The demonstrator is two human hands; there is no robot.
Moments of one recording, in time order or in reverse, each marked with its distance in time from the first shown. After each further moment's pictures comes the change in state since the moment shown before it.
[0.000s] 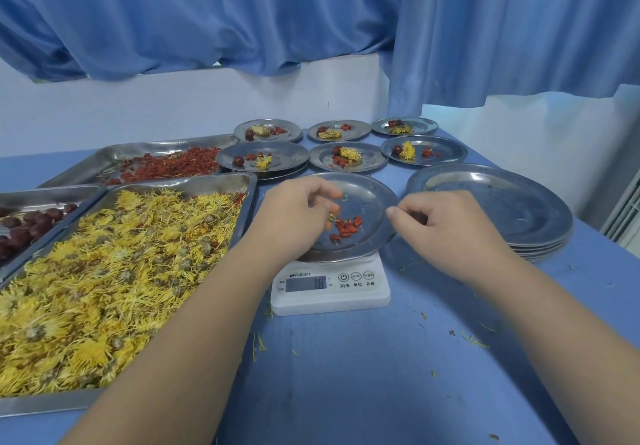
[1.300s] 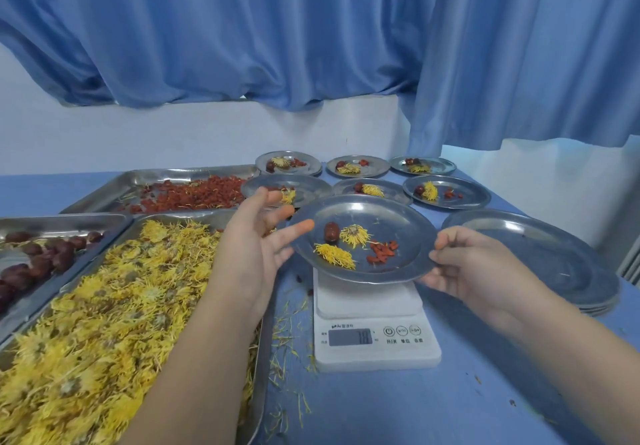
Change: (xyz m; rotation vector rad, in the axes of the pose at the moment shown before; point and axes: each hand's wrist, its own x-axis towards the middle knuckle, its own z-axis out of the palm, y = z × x) left_hand -0.006 -0.025 -0.067 -0.976 0.264 -0.239; right_hand 0.029 -0.011 0.017 0.989 -0.080 0.646
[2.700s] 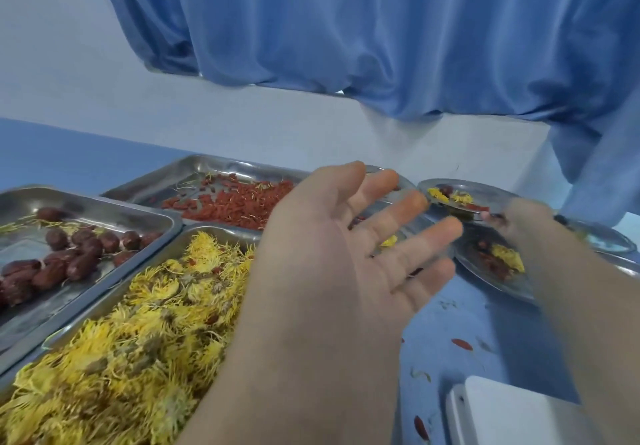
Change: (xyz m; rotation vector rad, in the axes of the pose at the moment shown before) left_hand 0.084 0.047 -0.028 -0.505 -0.092 -0.182; right_hand 0.394 -0.013 0.082 0.120 0.348 -0.012
